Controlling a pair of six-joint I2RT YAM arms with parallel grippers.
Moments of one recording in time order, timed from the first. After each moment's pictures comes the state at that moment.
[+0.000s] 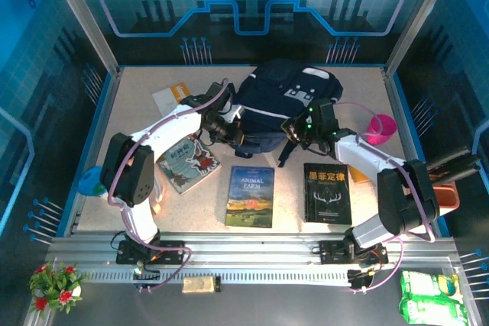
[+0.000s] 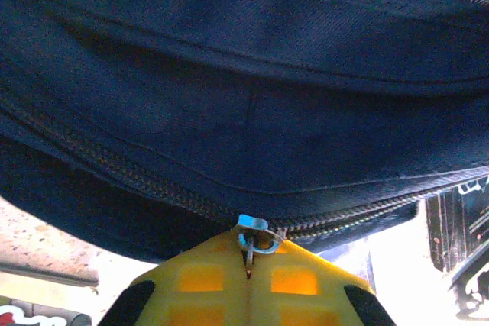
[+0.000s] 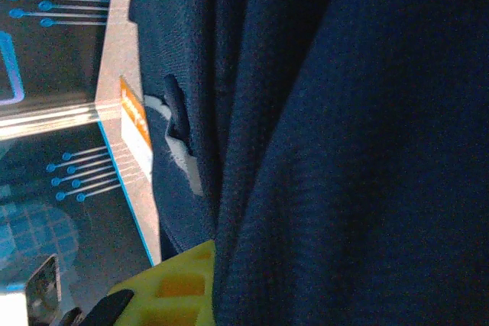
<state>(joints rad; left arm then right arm) -0.44 1.81 1.42 -0.79 0.41 -0.27 0.31 1.51 0.92 -0.11 -0.34 1.21</state>
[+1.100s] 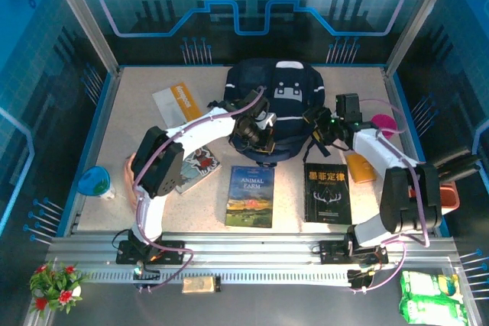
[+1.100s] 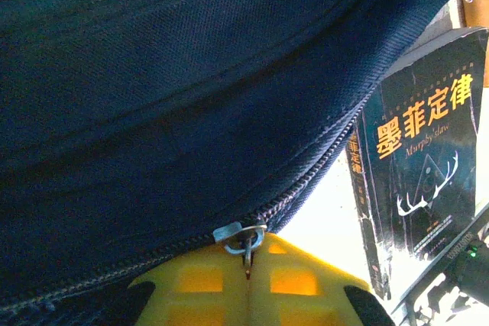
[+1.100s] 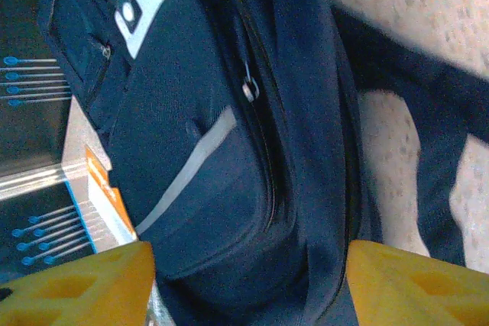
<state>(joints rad) -0.64 2.04 1.63 -0.77 0.43 -0.43 0.11 1.48 0.92 -0.28 -0.34 1.10</state>
